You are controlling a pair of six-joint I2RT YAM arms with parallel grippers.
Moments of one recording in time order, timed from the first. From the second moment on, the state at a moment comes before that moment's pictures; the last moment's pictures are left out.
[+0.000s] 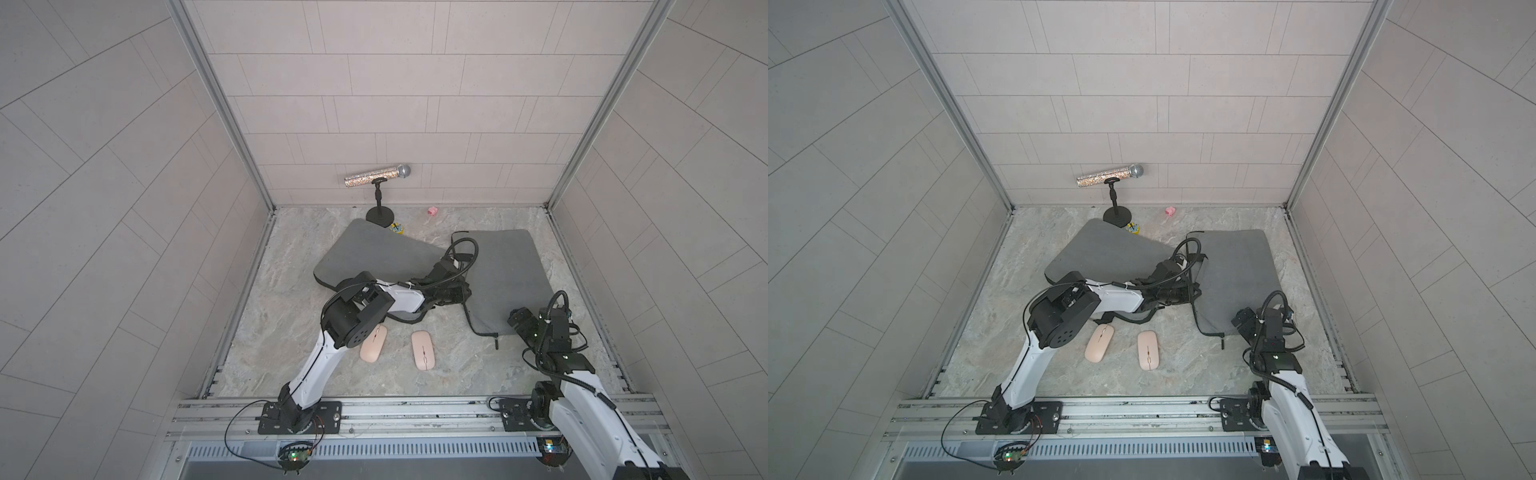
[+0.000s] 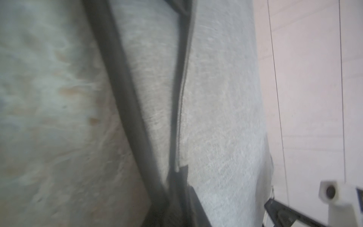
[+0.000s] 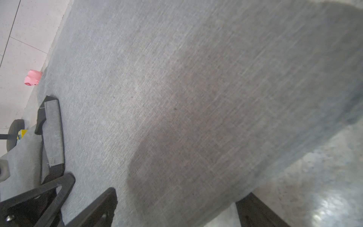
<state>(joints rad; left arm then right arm) -0.88 2.25 1.37 0.27 0.27 -0.91 -0.09 0.71 0.17 -0.25 0.04 0.84</state>
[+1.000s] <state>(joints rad) -0.94 2.07 1.11 0.40 0.12 -0.92 -0.16 0.62 0.28 -0.37 -0.19 0.67</state>
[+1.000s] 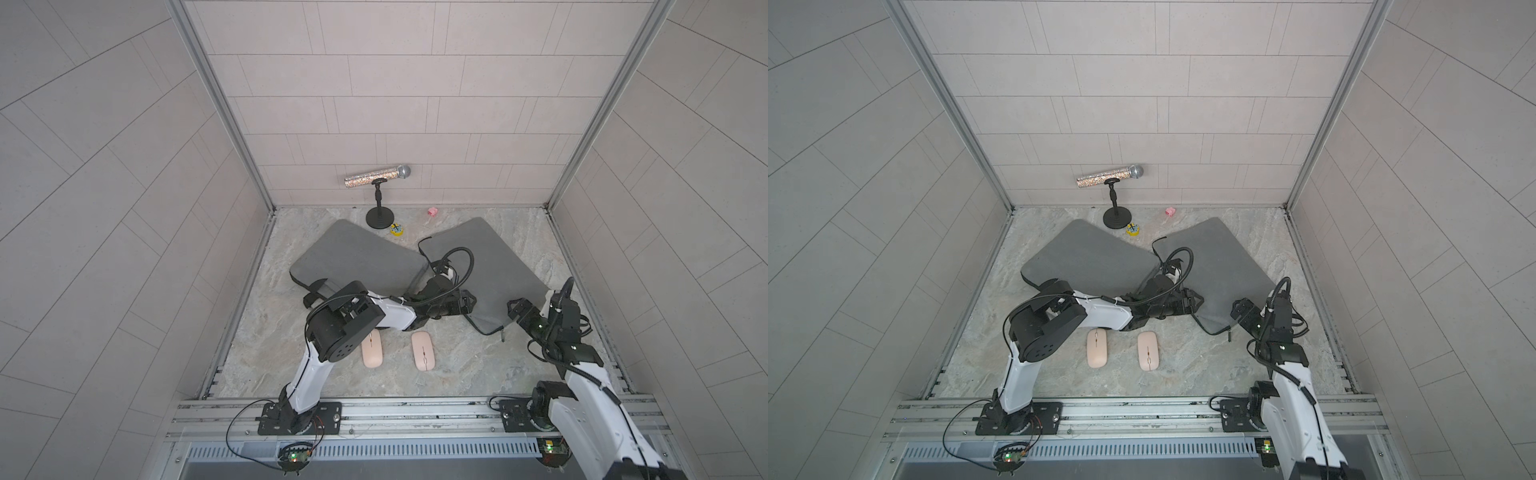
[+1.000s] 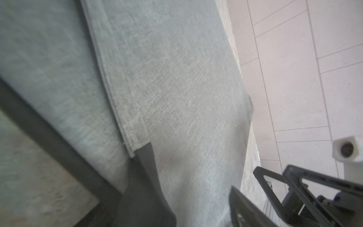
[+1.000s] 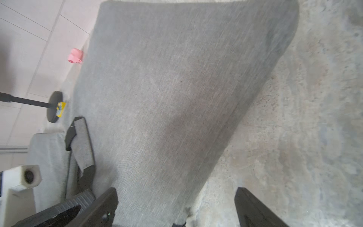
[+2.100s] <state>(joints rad) -0.97 1.59 0.76 0.39 -0.07 -0.93 0.28 0.62 0.19 -0.50 0.15 0.74</state>
